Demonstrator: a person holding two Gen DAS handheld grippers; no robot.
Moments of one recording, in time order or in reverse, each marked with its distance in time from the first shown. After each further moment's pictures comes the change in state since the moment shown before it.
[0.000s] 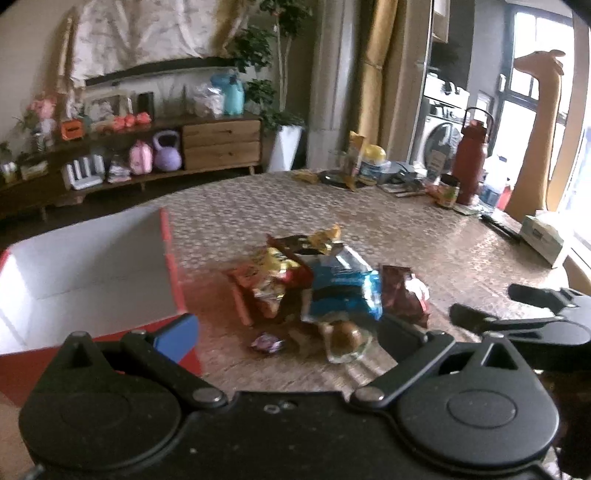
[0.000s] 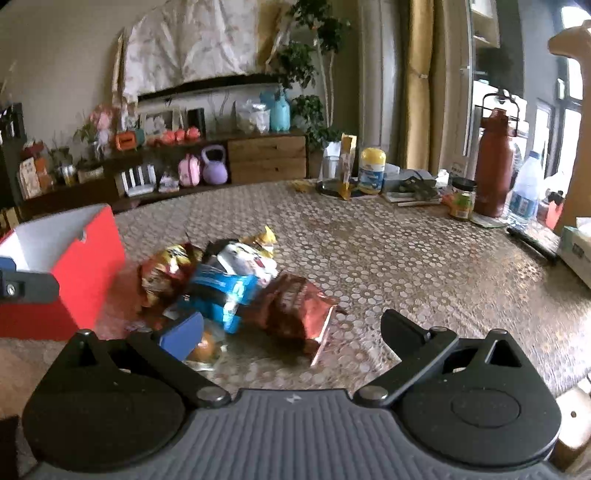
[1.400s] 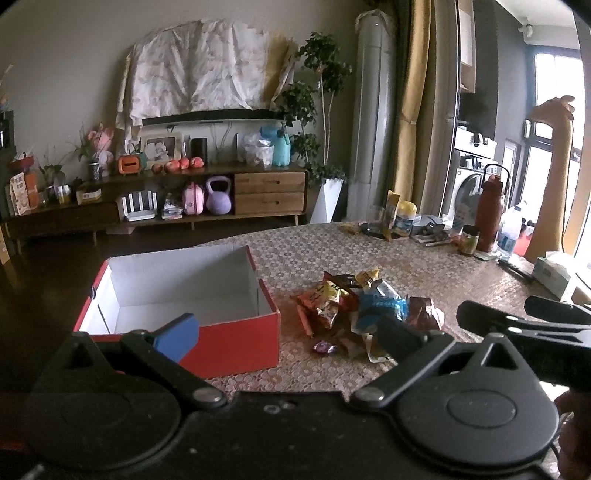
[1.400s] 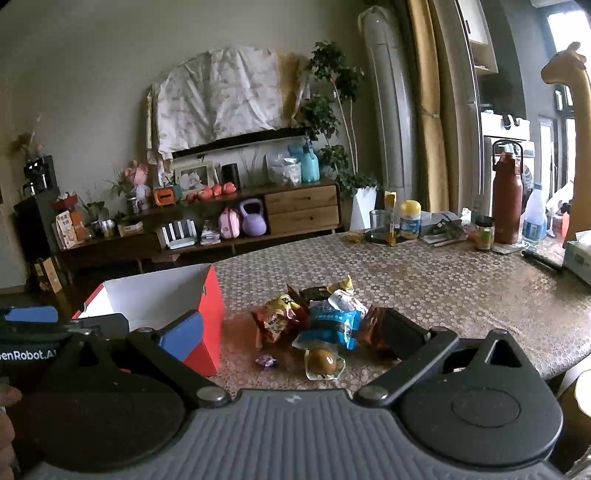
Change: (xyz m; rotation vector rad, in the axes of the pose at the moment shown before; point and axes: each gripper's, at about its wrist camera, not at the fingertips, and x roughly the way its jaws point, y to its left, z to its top) left arm -0.129 0.034 -0.032 -0.050 -0.179 0.132; right arm -0.137 0.103 0.007 0.087 -0.161 0.081
